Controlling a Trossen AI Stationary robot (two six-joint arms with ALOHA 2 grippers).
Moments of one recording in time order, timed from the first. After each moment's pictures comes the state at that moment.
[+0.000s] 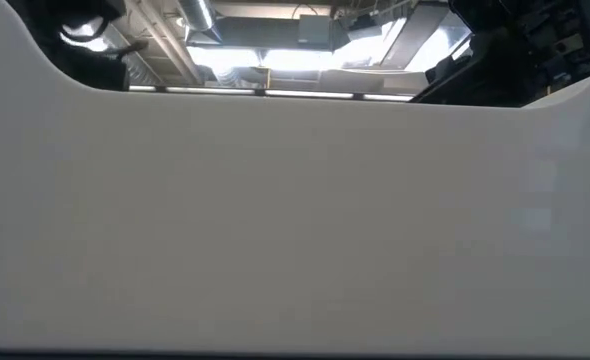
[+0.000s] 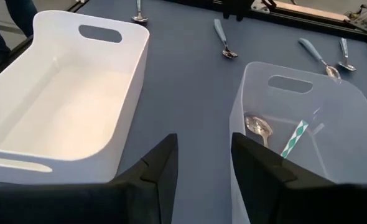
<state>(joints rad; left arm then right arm) -0.20 1.04 0.58 -0.73 -0.08 -0.60 0.41 1.35 0.53 0.36 0.31 0.00</state>
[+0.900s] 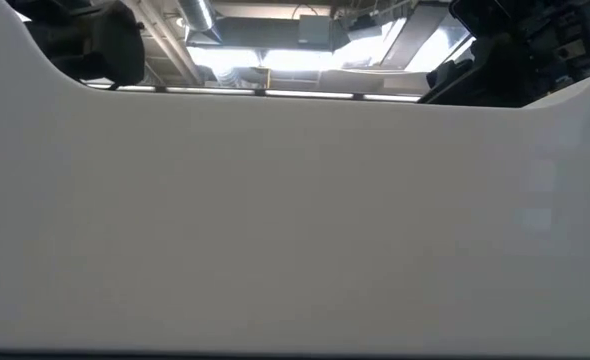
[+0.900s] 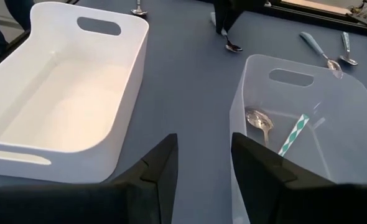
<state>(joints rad) -0.21 1.38 0.58 -0.71 -0.03 -0.59 0.41 1.35 0.53 0.34 0.31 0.00</state>
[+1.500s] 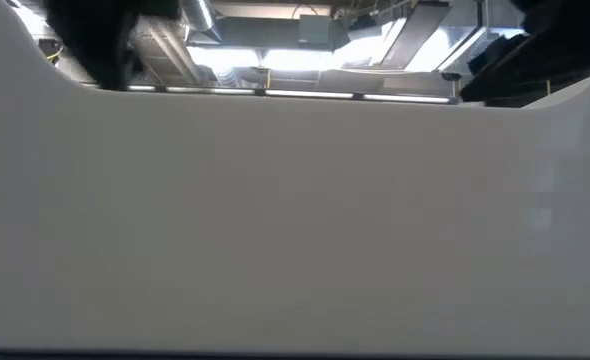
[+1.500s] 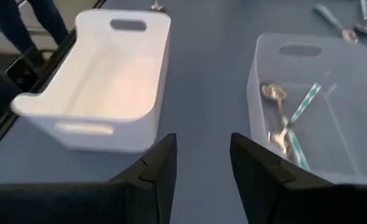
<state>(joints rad) -0.37 1.38 1.03 -0.85 -0.20 -0.62 0.52 1.11 0.53 0.03 0.33 0.20</state>
